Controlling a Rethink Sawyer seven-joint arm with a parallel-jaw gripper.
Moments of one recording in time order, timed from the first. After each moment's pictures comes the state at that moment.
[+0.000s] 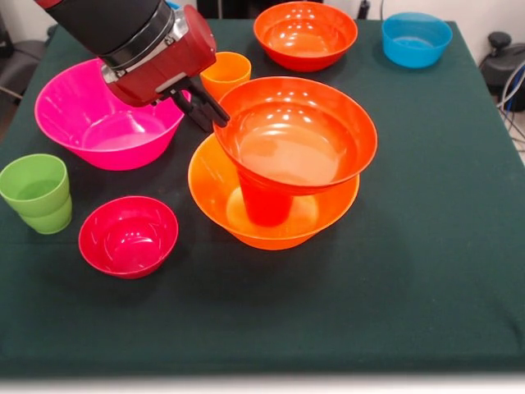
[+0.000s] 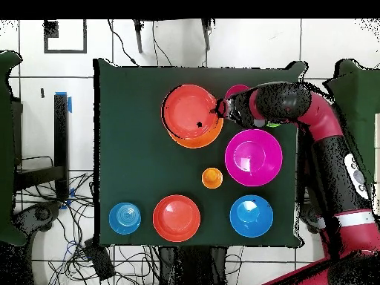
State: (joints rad) arm -0.99 -0.27 1.00 1.28 -0.46 1.15 1.53
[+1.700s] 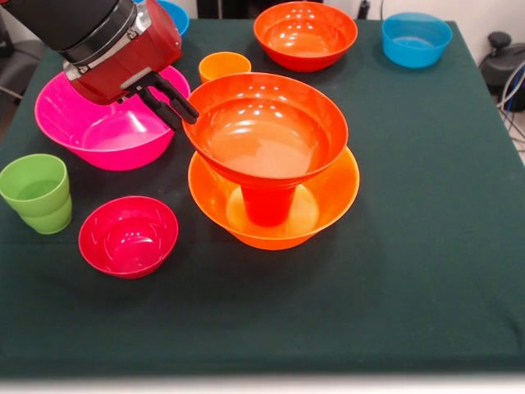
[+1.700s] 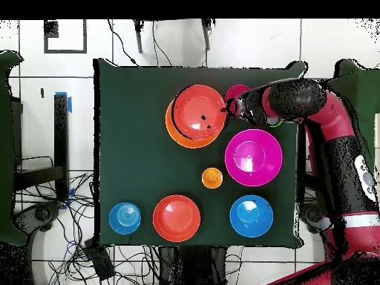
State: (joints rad) arm -1.00 -0.27 1.00 1.22 -0.46 1.22 1.43
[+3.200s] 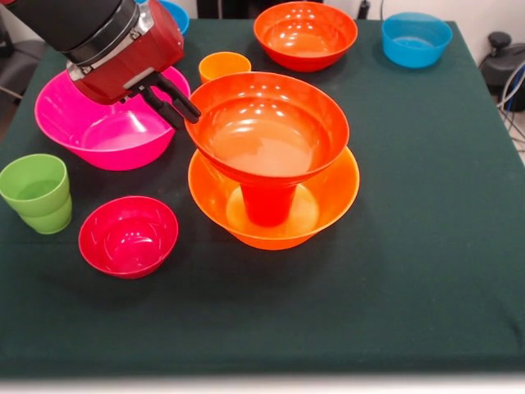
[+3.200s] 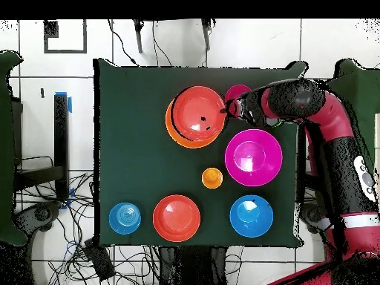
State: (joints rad) arm -1.01 -0.27 1.00 1.23 -0.46 1.22 1.43
